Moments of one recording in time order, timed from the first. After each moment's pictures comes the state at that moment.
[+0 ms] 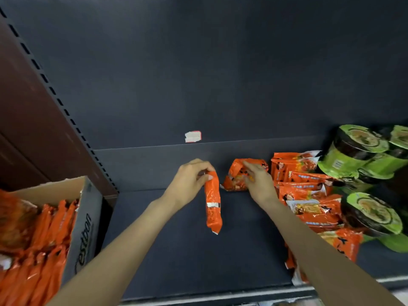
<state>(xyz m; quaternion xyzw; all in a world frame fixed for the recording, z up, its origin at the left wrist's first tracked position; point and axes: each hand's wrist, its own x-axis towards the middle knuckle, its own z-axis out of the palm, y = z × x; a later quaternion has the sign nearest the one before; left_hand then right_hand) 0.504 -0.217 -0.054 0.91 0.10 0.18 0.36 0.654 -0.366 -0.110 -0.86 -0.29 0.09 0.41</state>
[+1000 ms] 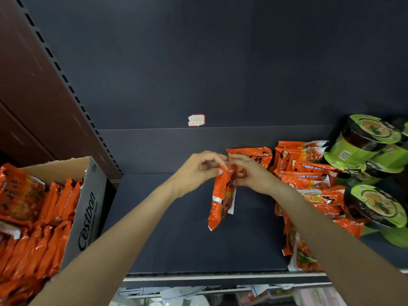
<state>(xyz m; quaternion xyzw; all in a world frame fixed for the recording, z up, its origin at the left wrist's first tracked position) 0.497 -0.239 -0.056 0.80 0.09 0.11 0.58 0.658 -0.370 -0.102 -0.79 -0.50 0.23 0.29</state>
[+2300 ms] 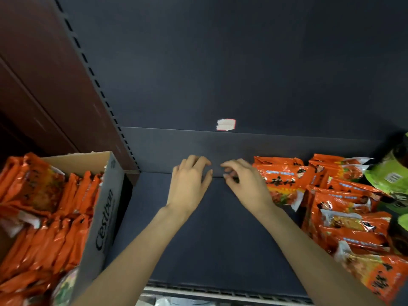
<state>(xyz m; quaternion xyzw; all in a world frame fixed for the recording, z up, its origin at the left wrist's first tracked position) 0.469 -0.200 -0.093 0.91 0.29 0.24 0.17 0.592 -0.304 -0.095 -0.81 -0.48 0.05 0.33</state>
